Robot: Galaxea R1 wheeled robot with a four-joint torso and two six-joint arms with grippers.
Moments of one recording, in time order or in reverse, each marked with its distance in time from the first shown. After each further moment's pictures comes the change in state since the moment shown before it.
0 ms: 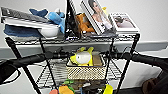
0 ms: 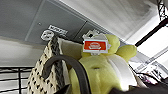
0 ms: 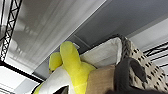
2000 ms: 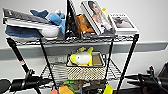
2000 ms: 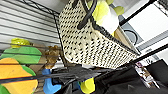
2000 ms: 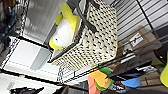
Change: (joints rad) left arm 0.259 -0.729 0.769 0.012 -0.037 0.006; right arm -0.226 -0.764 0.869 0.001 0.030 0.018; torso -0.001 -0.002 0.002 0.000
